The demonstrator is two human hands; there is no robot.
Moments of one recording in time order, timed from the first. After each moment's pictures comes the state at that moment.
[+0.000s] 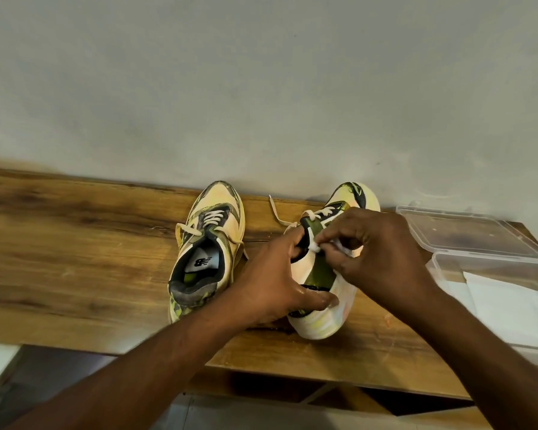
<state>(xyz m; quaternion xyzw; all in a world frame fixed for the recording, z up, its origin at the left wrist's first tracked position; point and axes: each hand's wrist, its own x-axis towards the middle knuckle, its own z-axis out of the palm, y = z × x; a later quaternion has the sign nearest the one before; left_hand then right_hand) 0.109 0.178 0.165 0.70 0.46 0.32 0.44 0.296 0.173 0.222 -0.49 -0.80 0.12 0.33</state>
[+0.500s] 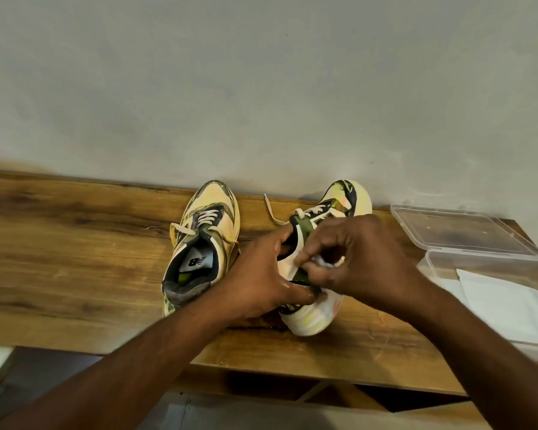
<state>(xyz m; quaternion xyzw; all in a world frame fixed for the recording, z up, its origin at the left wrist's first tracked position) 0.108 0.176 0.167 0.70 0.45 0.33 0.45 0.294 0.165 0.228 -0.46 -0.82 0.21 0.28</state>
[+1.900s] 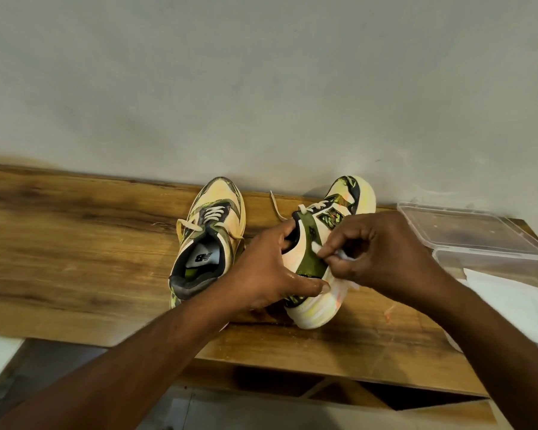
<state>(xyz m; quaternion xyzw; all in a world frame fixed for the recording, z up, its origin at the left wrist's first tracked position) 0.105 0.183 0.166 0.65 0.47 0.34 0.49 0.315 0.174 0.221 -0.47 -0.81 0.20 0.29</state>
